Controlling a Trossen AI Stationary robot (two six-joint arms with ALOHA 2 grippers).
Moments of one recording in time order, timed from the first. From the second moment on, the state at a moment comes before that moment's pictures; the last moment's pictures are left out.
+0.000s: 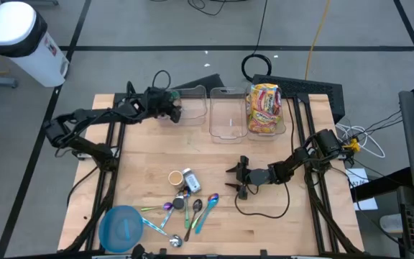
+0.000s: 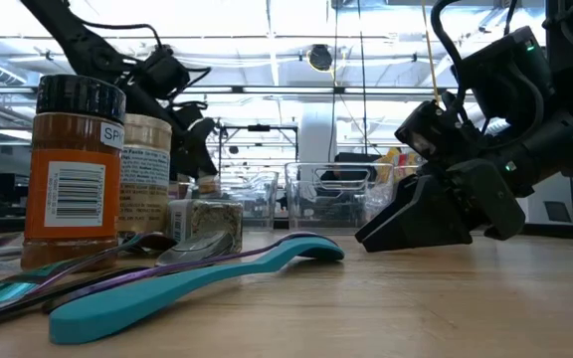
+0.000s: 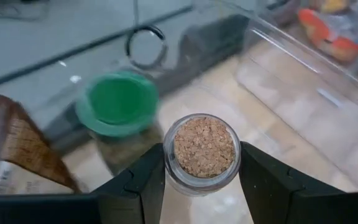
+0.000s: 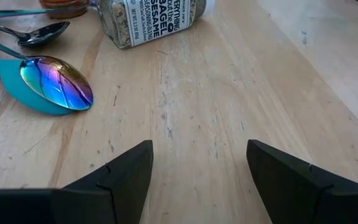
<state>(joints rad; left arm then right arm) 0.70 1.41 0.67 0.10 -0.01 -0.21 0.29 1.91 0.44 0.99 0.34 0.17</state>
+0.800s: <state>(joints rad) 0.69 1.42 0.66 0.05 -0.11 -0.22 0.29 1.91 0.44 1.00 0.34 0.17</state>
